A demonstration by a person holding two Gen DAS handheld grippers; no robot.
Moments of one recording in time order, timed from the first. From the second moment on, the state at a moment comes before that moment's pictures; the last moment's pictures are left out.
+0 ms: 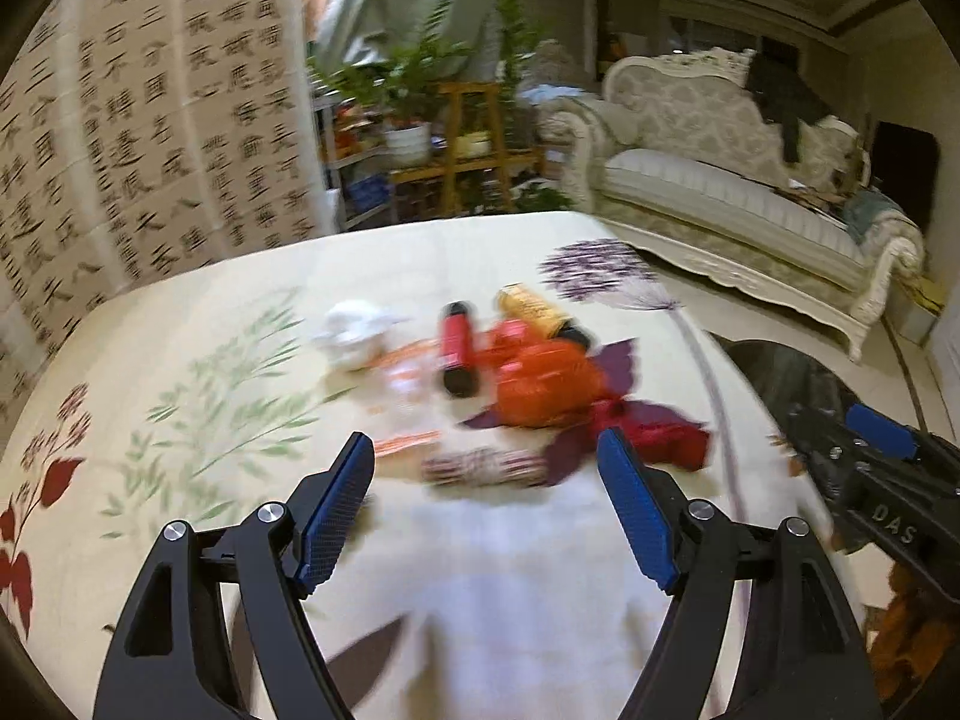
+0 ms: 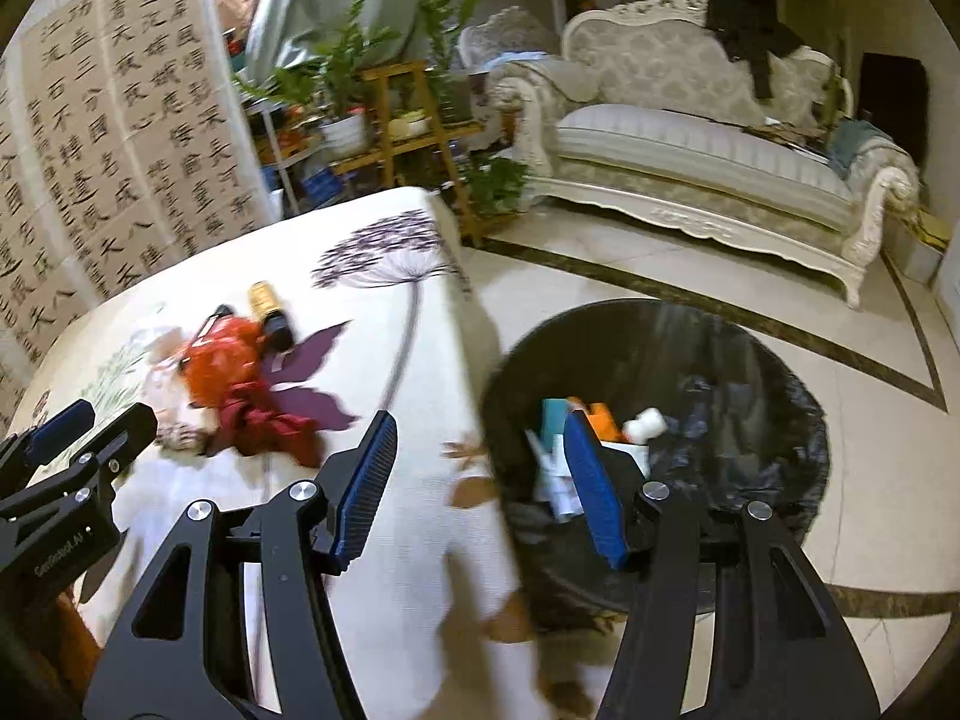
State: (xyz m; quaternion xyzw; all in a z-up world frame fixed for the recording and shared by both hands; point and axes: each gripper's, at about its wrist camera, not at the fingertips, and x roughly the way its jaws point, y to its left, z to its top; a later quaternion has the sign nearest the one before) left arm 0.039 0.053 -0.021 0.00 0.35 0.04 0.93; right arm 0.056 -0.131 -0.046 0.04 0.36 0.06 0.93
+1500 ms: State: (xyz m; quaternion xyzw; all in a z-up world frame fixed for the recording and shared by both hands) left arm 0.028 0.153 -0.044 -0.05 0.40 0.08 0.91; right arm 0.084 -0.011 -0.056 -0.05 0.39 0.14 0.91
